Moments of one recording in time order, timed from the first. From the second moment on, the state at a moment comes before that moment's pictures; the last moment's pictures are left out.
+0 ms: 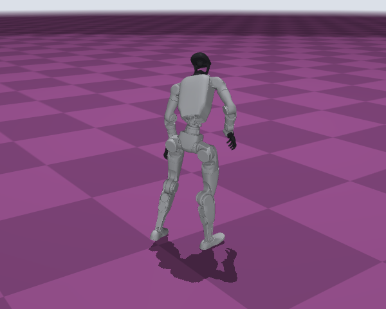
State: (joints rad) left arm -0.36 0.48 -0.25 0.96 -0.50 -0.16 0.72; right arm -0.24 -0.45 0.66 0.35 0.00 -0.12 -0.46; waist 0.02 -0.35 0.52; left_leg -0.24 0.06 0.09 0.45 -0.24 -0.01; right_leg -0.19 -0.17 -0.34 -0.09 -0.08 0.21
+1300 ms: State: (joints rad) left arm -0.21 0.34 0.10 1.47 -0.55 -0.15 0.92; right arm 0.31 -0.84 0.25 -0.19 0.18 -0.24 -0.53; waist -0.32 -0.24 0.52; left_leg -0.13 0.34 0.09 0.67 -0.25 -0.04; right_leg -0.45 -0.19 -0.43 -0.03 0.04 0.21
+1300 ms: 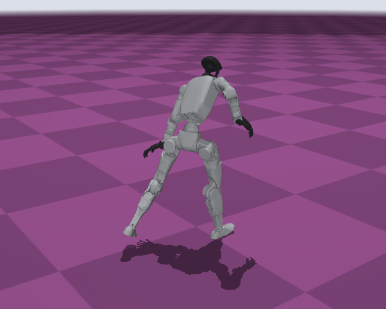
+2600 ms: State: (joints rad) left arm 0.24 0.48 0.20 1.43 -0.22 -0.02 0.42; right arm 0.26 -0.29 0.19 0.94 0.21 -0.06 -0.22; waist -0.17 0.04 0.29; left_leg -0.03 0.18 0.14 0.28 -0.30 -0.15; right_leg -0.19 -0.14 -0.34 0.68 -0.26 0.00
